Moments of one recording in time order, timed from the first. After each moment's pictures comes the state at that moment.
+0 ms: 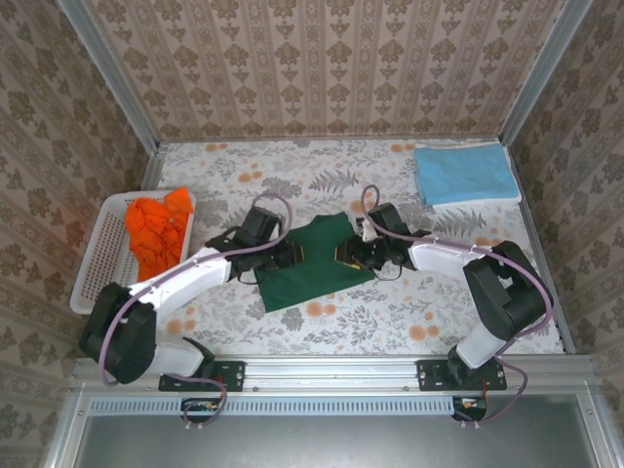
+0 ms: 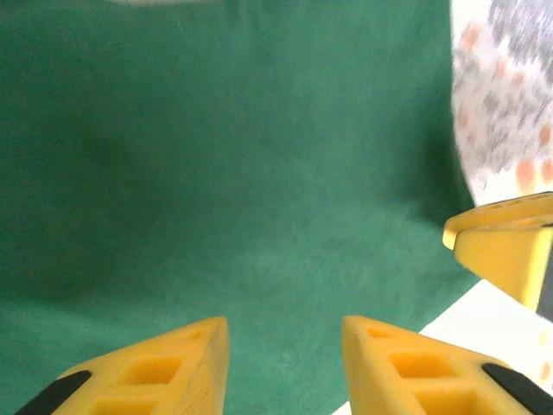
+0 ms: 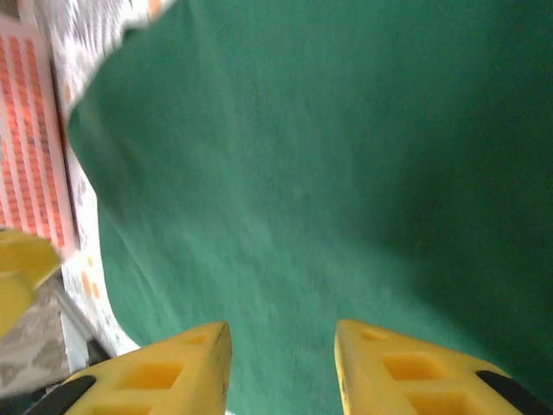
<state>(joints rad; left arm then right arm) -0.66 1.37 0.79 -0.37 0.22 -0.71 0.49 1.62 0.81 -0.09 -0.51 0.76</state>
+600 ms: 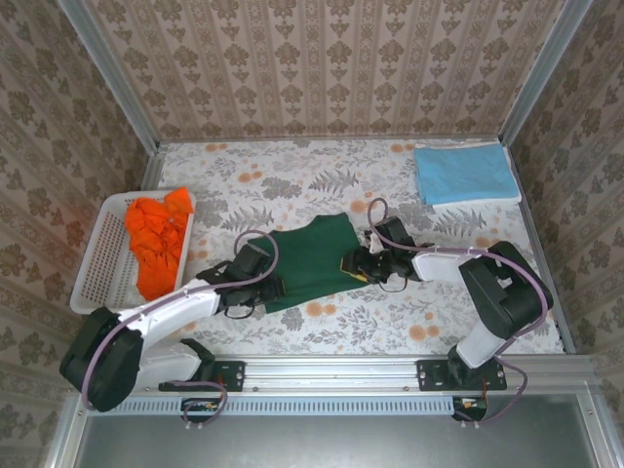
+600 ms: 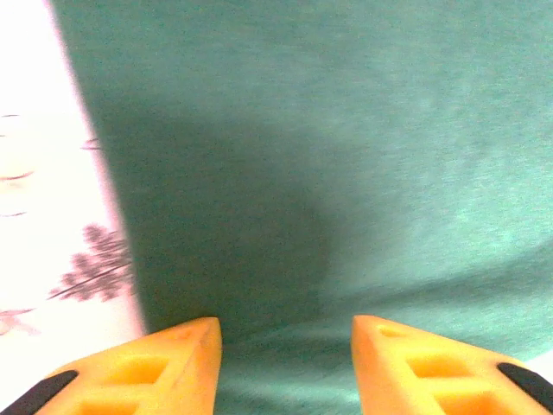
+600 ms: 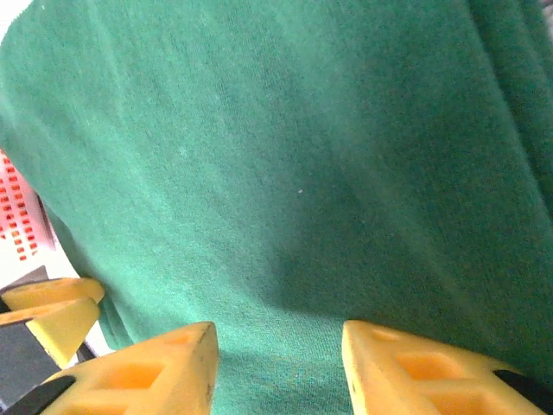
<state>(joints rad) -0.68 1.16 0.50 -0.43 0.06 -0.81 0.45 1.62 0.68 0.02 -0.50 0.82</state>
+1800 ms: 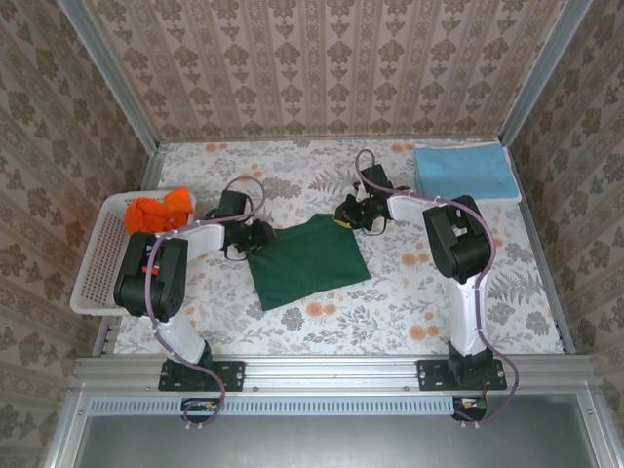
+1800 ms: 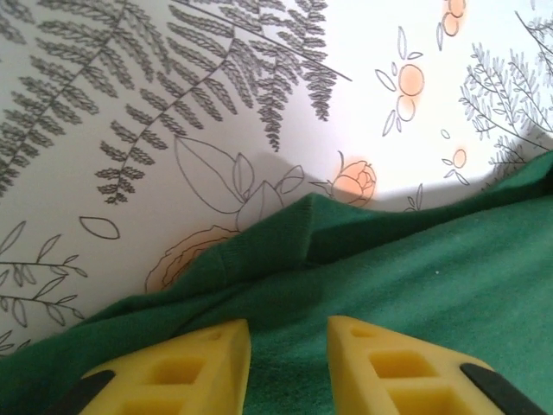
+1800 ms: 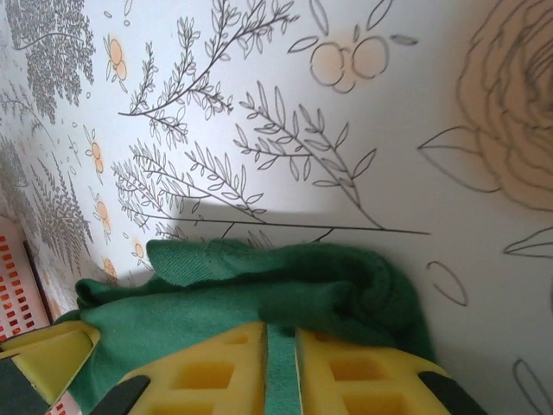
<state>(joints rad) -0.28 1.72 0.89 -0.21 0.33 -0.61 0.33 2.13 1.39 -0.25 -0.49 0.77</state>
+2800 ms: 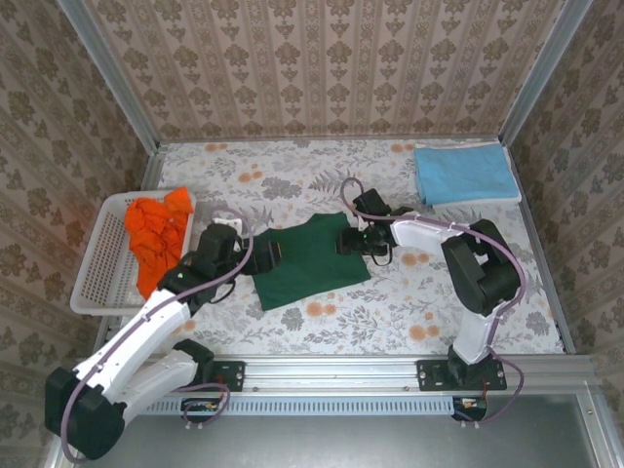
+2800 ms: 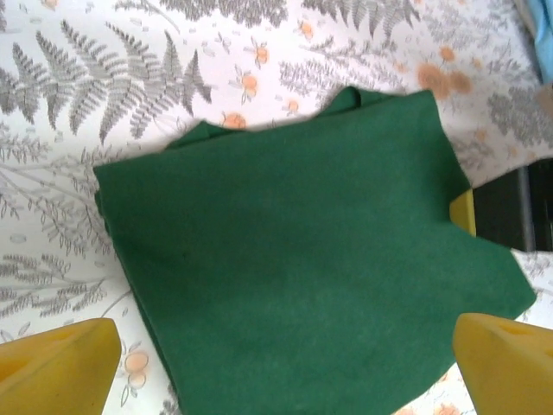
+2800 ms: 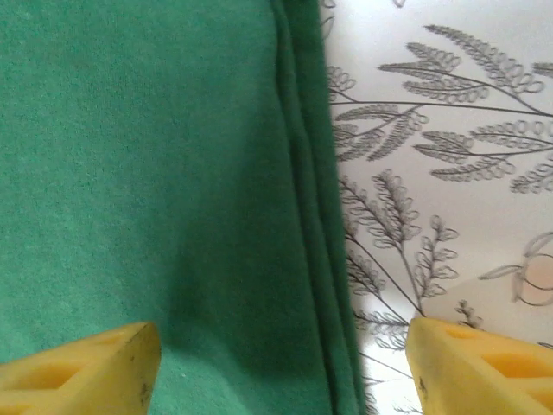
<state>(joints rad) -0.56 0.87 0.62 -0.45 -0.01 -0.50 0.49 1.84 1.12 -0.43 -0.14 0.47</state>
